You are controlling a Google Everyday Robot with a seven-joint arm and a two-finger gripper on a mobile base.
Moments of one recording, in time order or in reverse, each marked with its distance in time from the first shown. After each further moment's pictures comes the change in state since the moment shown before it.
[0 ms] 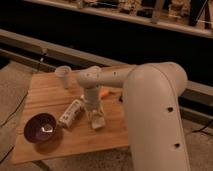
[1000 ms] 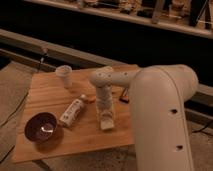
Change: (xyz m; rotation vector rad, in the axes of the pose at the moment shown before) arm -0.017 -0.077 0.001 0.062 0.007 0.135
